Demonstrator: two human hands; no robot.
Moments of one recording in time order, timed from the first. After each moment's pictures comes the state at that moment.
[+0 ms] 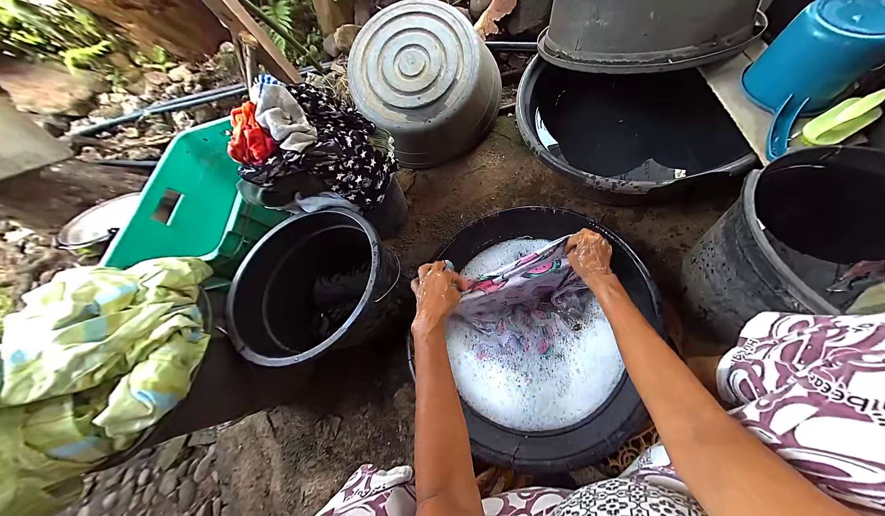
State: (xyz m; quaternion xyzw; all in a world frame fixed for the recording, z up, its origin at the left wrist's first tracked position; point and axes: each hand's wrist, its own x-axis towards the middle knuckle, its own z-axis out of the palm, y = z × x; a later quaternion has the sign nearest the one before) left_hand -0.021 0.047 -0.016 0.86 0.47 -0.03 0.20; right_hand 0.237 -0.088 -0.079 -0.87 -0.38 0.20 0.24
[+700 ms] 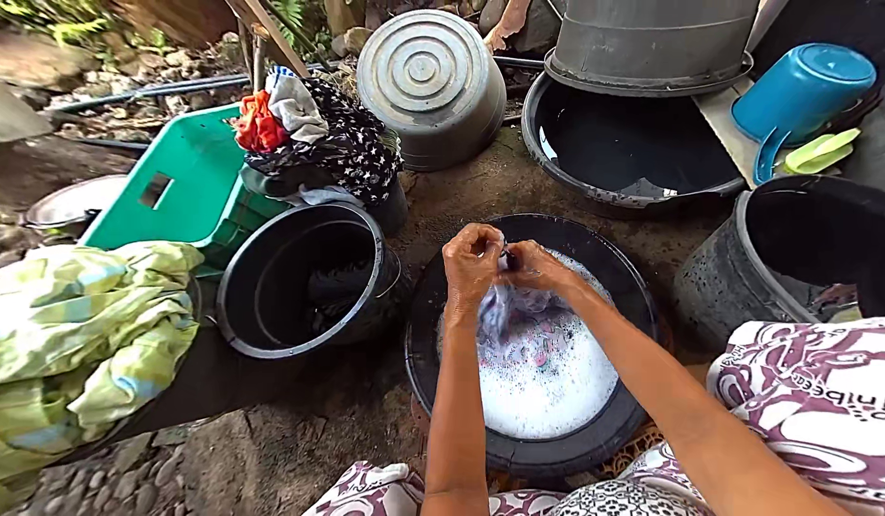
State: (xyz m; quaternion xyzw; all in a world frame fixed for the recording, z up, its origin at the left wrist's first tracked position) left_hand 0.031 0.005 0.019 0.77 0.22 0.46 0.38; right_hand 0.172 -0.059 0.002 -0.66 -0.59 0.32 0.33
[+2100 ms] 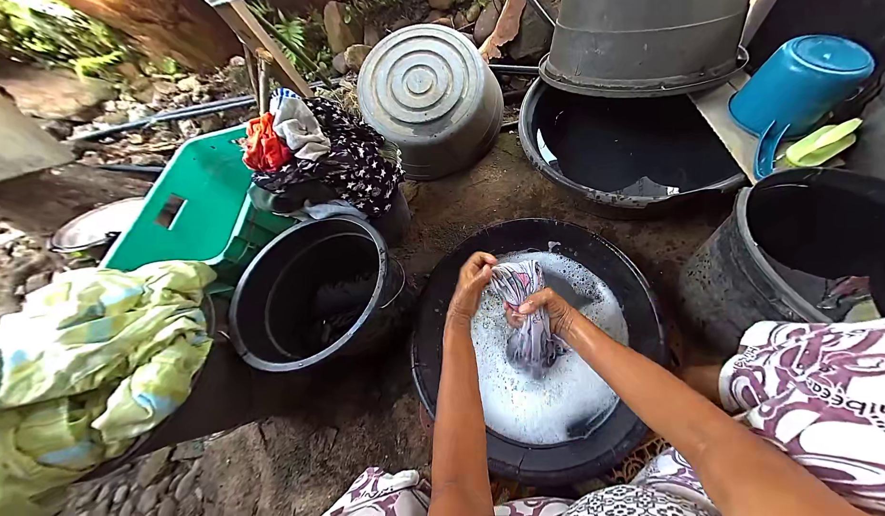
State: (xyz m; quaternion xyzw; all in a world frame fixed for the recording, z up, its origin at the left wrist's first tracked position) left_hand 0.010 0.040 -0.063 0.66 0.22 0.30 0.65; right_hand 0.141 -0.092 -0.084 -0.22 -0.26 0.72 0.61
